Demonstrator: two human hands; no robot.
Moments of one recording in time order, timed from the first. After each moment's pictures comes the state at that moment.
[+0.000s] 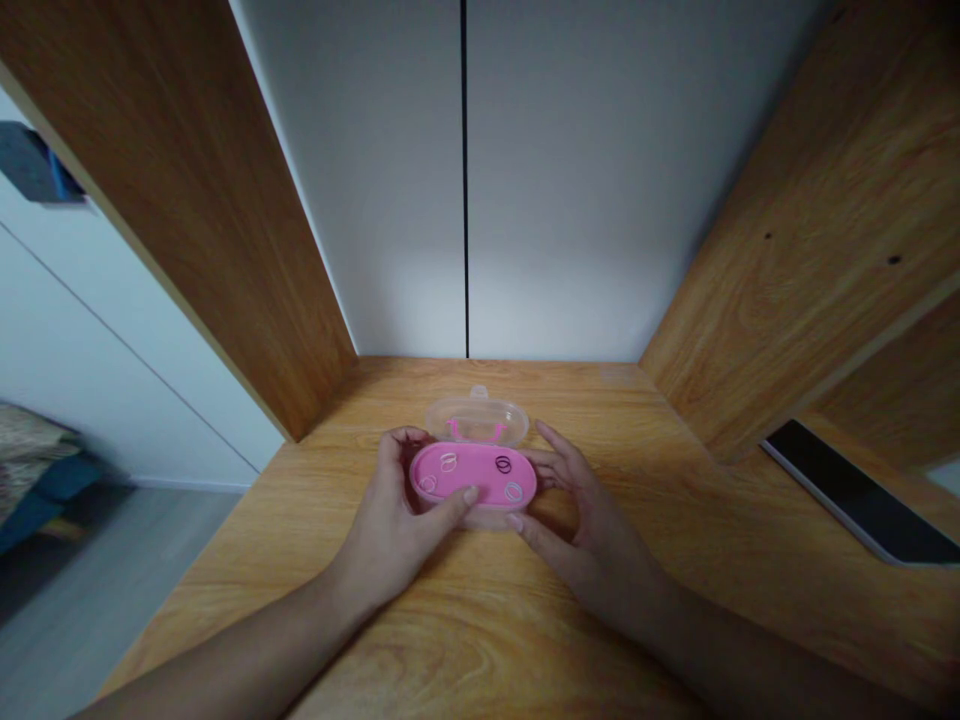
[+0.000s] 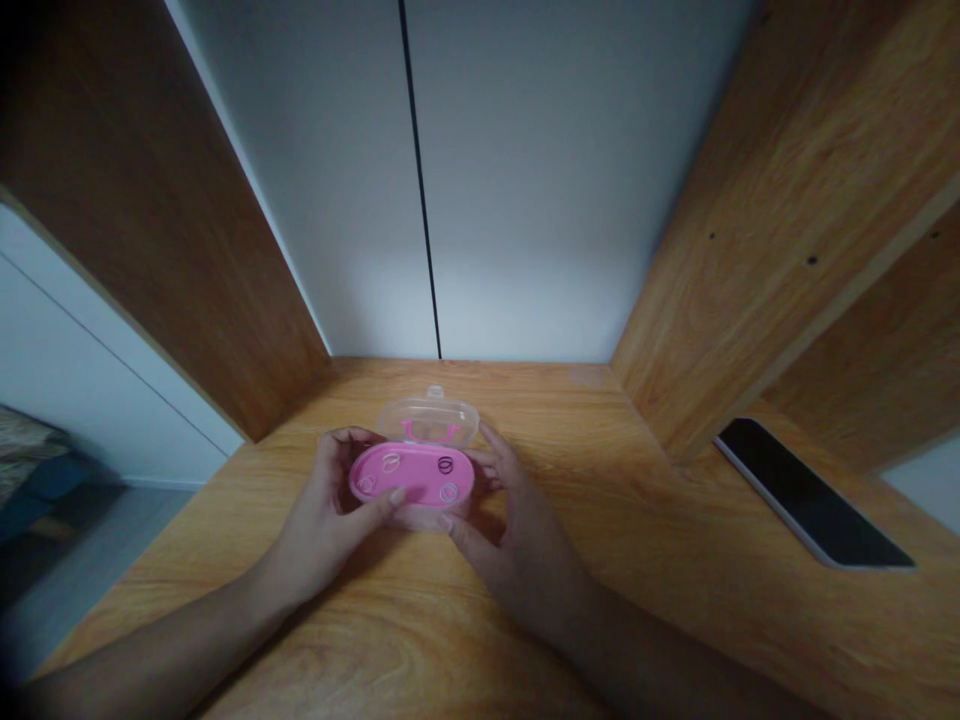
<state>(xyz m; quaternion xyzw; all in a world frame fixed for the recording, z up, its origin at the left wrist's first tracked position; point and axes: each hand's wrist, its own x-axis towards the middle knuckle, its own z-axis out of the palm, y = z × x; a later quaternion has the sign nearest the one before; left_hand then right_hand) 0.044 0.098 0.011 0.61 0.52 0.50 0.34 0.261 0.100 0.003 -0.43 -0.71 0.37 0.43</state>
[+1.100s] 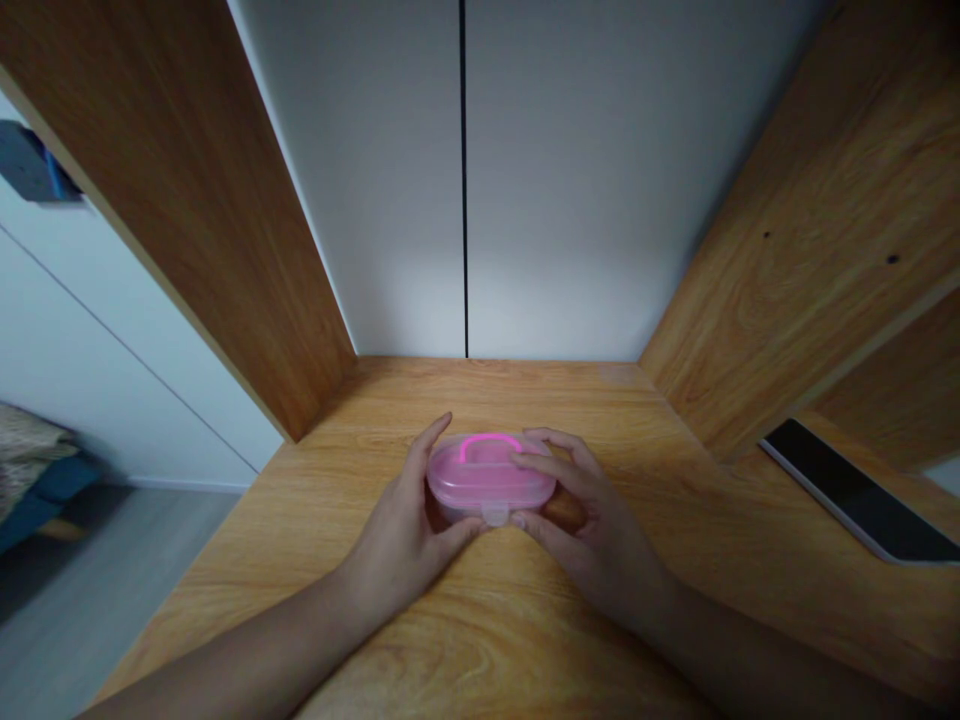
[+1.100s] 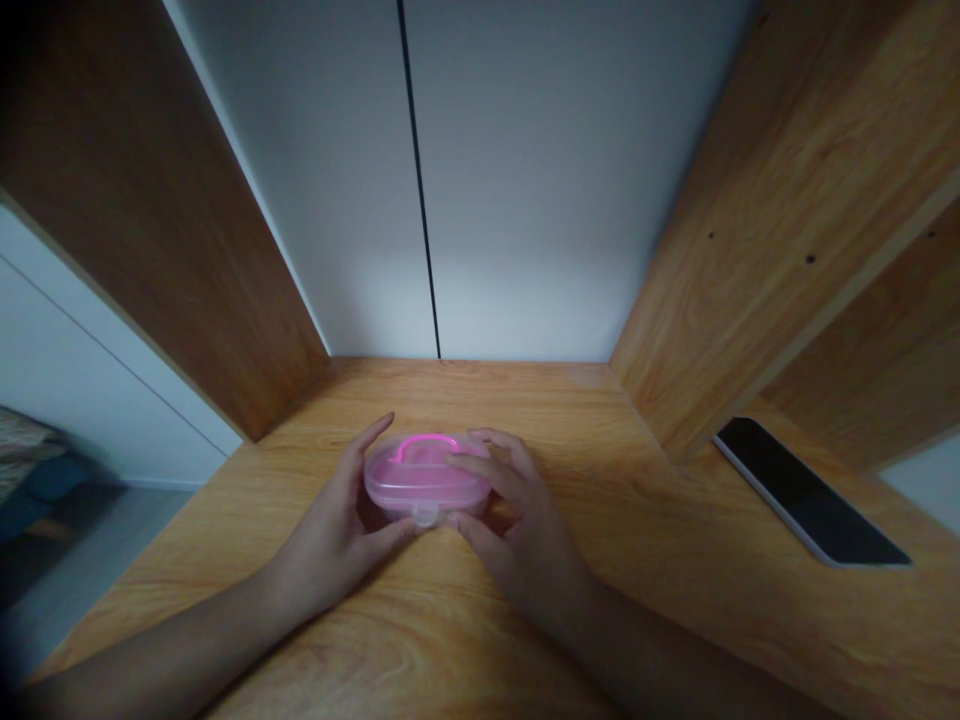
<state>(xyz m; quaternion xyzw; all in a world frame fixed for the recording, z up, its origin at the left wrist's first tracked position) 0.044 0.096 -0.003 0.69 0.45 0.44 0.35 0.268 0.108 0.003 -0.37 -0.77 0.25 0.46</state>
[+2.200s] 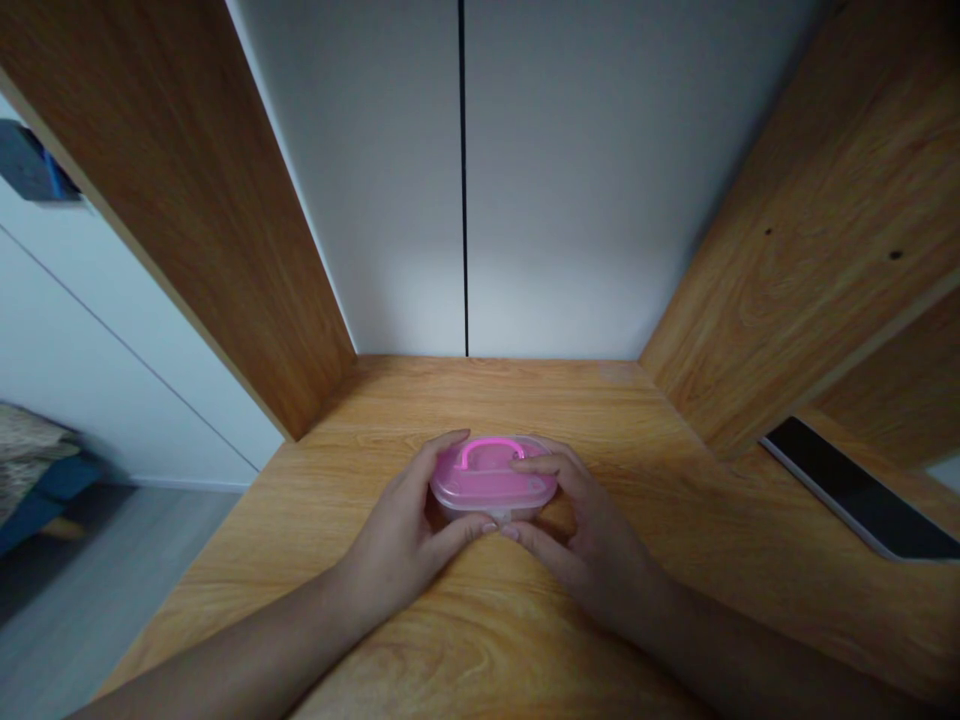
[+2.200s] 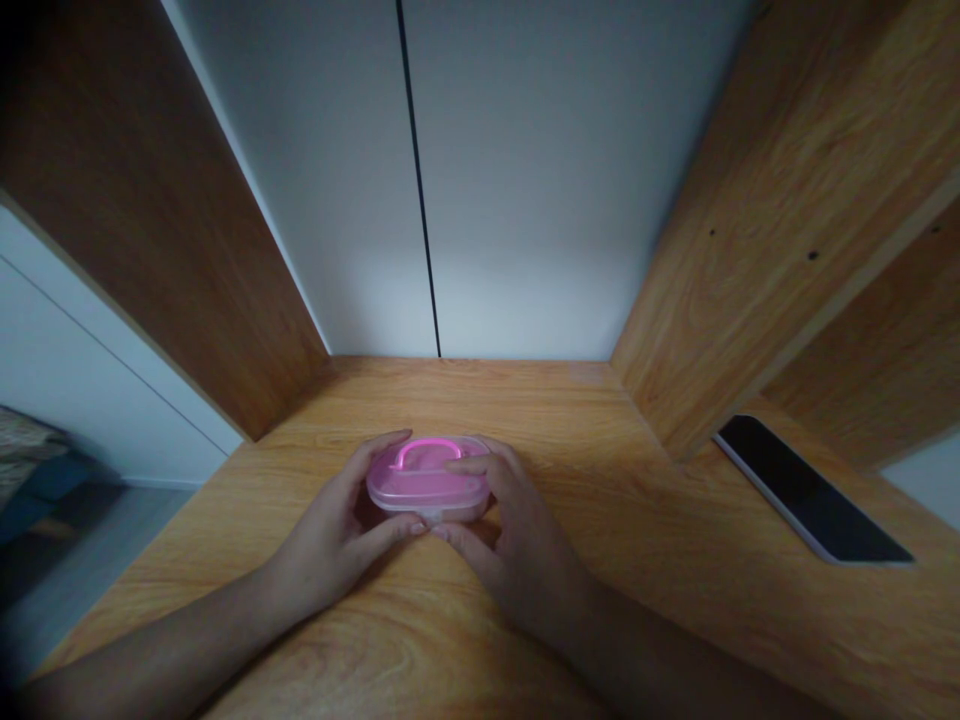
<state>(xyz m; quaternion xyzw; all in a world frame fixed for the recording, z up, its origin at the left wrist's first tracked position) 0.044 0.094 0.006 0.71 0.44 0.43 0.34 0.265 0.101 0.003 -0.37 -0.79 0.25 0.42</state>
